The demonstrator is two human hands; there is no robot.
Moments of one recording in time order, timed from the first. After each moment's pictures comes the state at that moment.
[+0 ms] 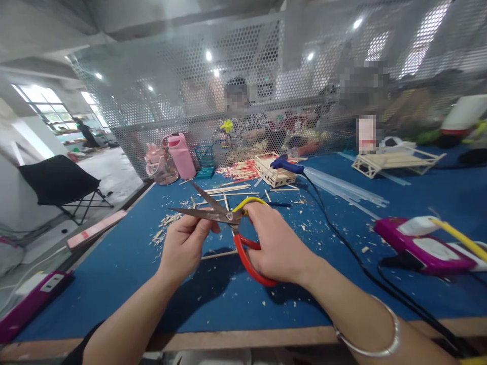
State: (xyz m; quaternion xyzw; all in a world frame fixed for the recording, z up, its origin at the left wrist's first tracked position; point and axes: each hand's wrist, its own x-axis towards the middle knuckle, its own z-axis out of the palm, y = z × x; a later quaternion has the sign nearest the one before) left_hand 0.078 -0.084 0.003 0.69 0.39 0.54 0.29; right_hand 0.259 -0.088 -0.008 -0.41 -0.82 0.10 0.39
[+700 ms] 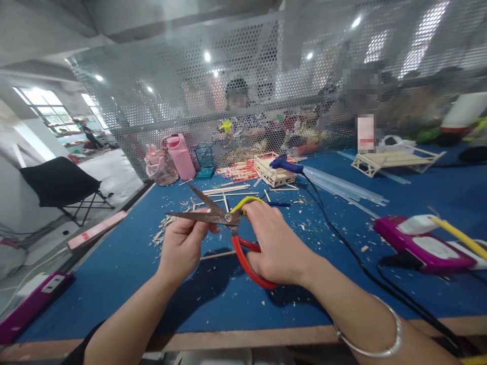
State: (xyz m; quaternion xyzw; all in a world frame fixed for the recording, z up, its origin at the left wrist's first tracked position) left_hand 0.079 -0.083 0.001 0.68 0.37 0.56 0.29; right_hand 0.261 -0.093 -0.004 -0.42 -0.84 0.09 0.35
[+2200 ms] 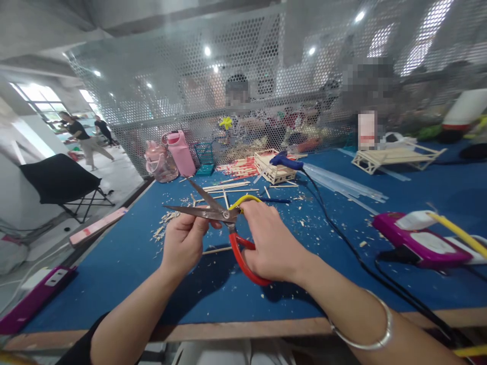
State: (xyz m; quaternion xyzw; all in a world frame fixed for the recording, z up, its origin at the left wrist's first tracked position) left_hand 0.079 -0.082 -0.004 0.71 0.35 0.56 0.24; right_hand 0.254 -0.093 -0.015 -0.42 -0.82 0.07 0.38
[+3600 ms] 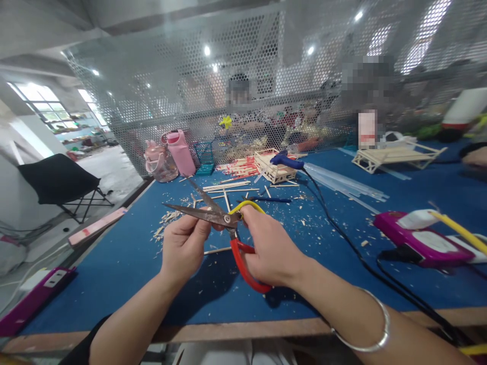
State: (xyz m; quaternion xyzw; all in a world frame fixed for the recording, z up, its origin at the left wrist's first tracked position) left_hand 0.083 -0.093 0.002 0.71 0.35 0.56 0.23; right_hand 0.246 -0.097 -0.014 -0.41 -0.81 0.15 0.40
